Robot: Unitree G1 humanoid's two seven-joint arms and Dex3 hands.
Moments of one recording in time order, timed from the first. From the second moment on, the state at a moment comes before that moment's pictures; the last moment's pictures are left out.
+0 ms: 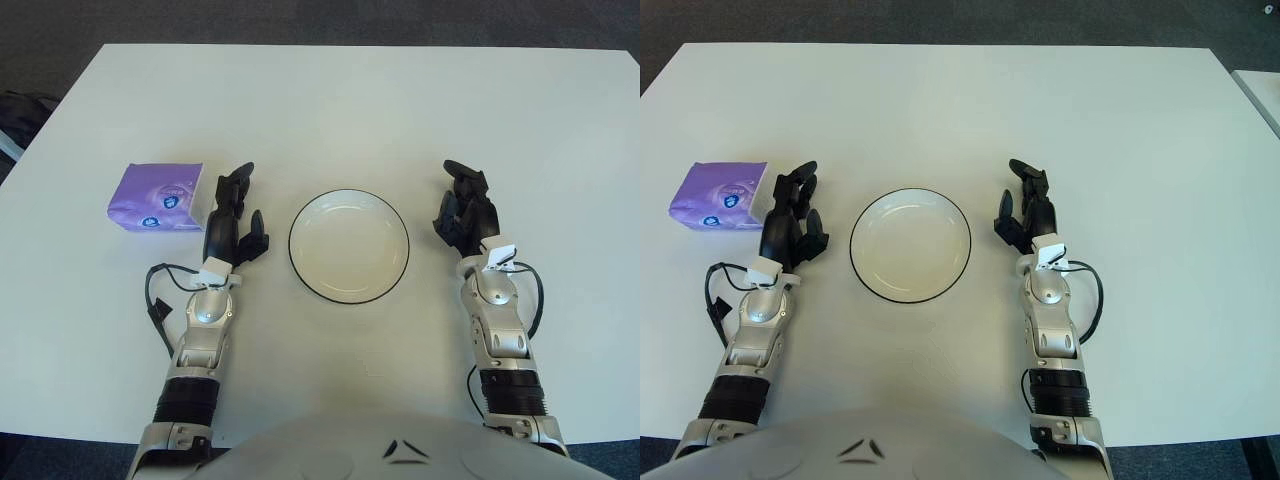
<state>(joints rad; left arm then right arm) 0.06 0.10 0.01 0.08 0.13 -0.46 0.10 -0.02 -0.01 -0.05 -0.03 -0.06 -0.01 -0.09</state>
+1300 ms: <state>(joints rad) 0.02 0.28 0.18 -0.34 0.27 -0.40 0.04 -0.07 0.00 -0.05 0.08 -0.06 -0.09 -0.10</state>
